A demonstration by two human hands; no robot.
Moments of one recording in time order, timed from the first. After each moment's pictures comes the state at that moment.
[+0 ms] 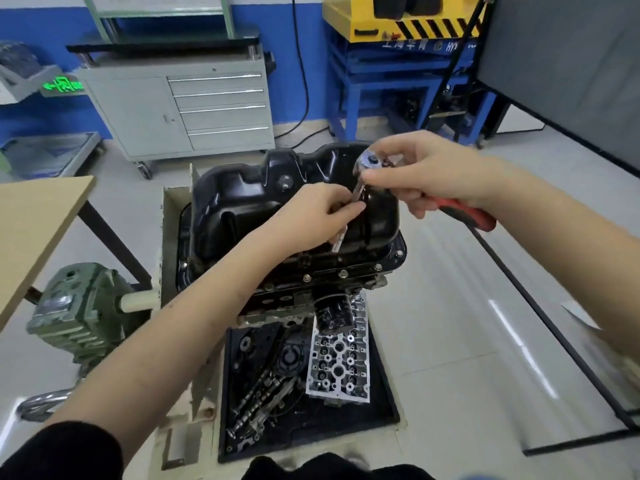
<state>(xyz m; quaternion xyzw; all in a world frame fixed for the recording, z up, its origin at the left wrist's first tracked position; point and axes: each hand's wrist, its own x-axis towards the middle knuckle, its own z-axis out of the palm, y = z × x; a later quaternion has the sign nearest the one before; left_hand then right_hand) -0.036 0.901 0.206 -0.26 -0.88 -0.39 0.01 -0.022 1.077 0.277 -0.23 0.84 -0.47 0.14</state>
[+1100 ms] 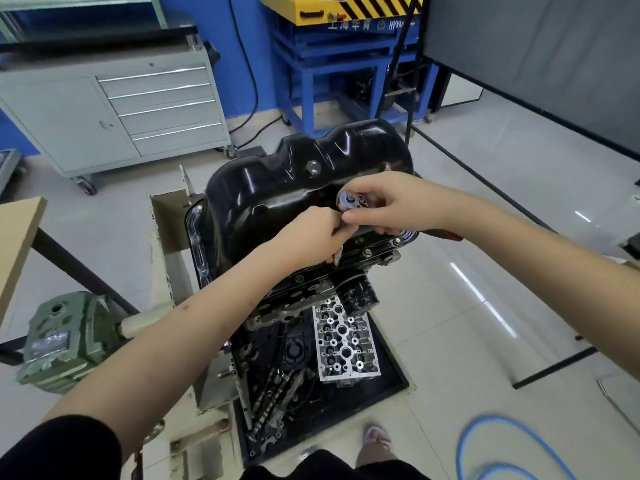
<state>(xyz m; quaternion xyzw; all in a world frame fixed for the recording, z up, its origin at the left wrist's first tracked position) -0.045 0.849 0.167 -0.32 -0.91 -0.26 -0.07 -0.002 1.000 0.235 -0.21 0.93 -0.29 0.08</state>
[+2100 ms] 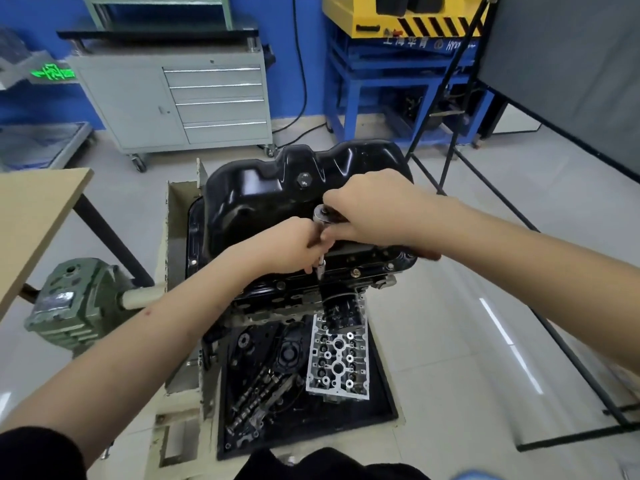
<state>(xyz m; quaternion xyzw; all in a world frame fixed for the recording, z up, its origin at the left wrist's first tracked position) -0.038 0.851 0.179 -0.24 -0.93 -0.24 -0.14 -0.022 0.999 0.254 -0.33 0.93 0.14 -0.04</state>
